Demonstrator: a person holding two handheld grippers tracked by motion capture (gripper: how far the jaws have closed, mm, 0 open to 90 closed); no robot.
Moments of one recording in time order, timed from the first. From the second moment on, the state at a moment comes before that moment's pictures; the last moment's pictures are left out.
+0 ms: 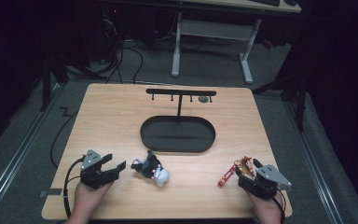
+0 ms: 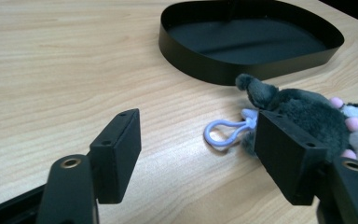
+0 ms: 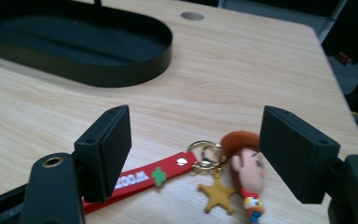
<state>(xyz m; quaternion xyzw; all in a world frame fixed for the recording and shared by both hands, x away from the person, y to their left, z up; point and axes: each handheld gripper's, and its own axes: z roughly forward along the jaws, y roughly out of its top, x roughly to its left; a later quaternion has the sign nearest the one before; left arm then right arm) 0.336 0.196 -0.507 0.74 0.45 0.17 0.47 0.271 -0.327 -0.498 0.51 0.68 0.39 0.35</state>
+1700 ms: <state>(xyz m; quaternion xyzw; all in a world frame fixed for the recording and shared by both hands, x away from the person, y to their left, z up) 0.342 0.181 -0.511 0.77 0.41 0.19 0.45 0.260 -0.366 -0.491 0.57 0.66 0.37 0.32</state>
